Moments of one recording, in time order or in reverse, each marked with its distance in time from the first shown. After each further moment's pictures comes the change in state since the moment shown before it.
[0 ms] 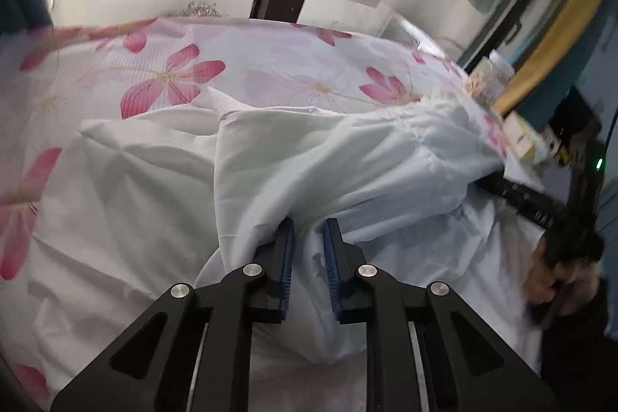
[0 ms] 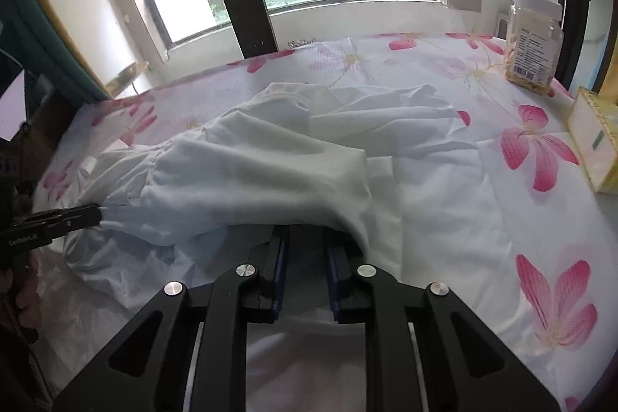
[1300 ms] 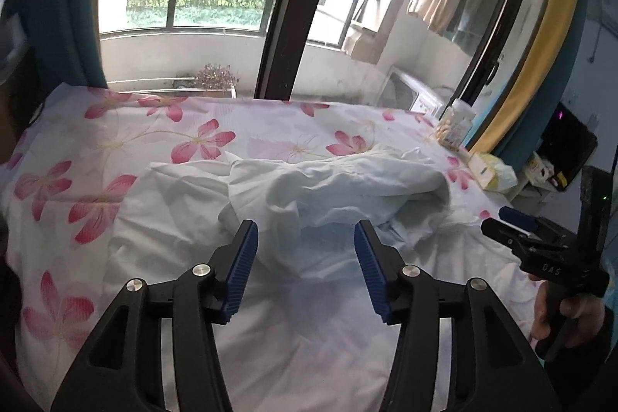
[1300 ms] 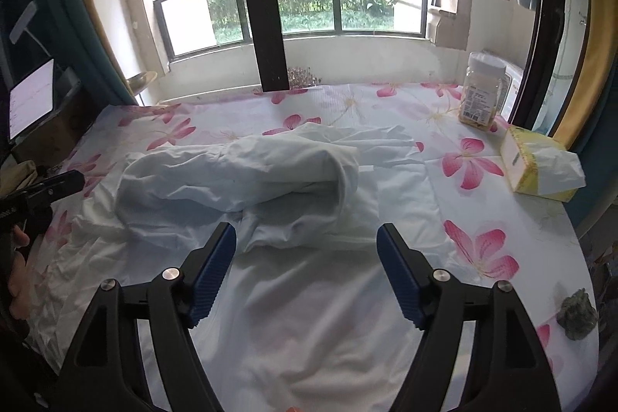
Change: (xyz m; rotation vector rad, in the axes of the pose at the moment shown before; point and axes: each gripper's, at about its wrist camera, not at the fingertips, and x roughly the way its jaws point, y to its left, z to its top) left arm -0.124 -0.047 -0.035 -0.020 -0.241 0.048; right arm -0.115 0.036 -0.030 -0.067 -0.114 -0.070
